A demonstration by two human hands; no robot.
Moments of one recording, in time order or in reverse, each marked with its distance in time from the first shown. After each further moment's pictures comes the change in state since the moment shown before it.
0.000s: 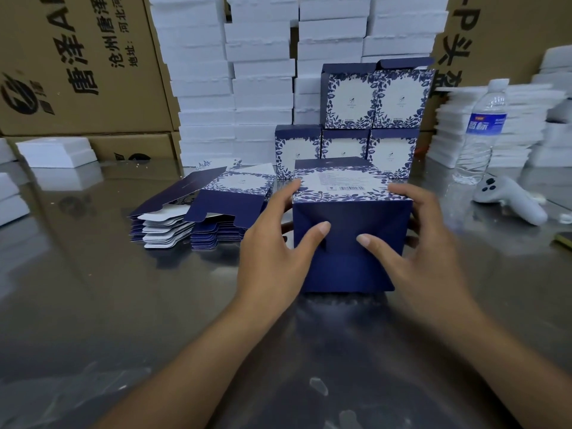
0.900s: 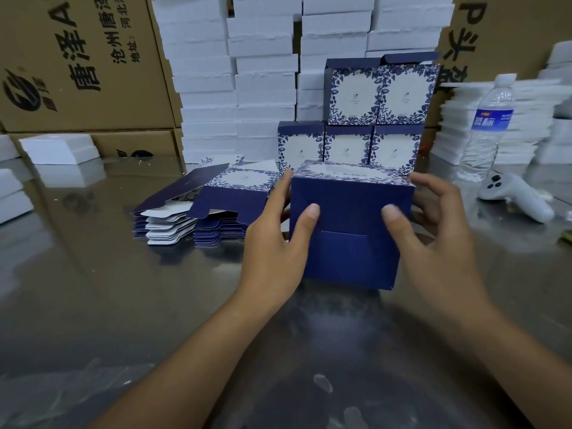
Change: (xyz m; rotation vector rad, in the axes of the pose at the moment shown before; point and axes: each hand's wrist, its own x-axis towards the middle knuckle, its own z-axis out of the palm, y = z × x) left_hand 0.006 0.002 -0.002 -0.175 -0.081 -0.111; right_hand 0.004 -0.012 0.000 0.178 0.082 0.153
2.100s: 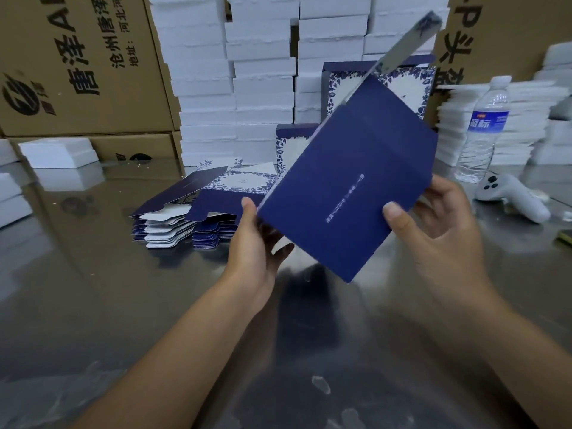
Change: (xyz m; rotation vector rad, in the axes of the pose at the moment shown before) left_hand 0.016 -0.006 -0.007 -0.736 0.118 -0.596; right_hand 0.006 -0.006 -0.001 0.264 0.034 0.058
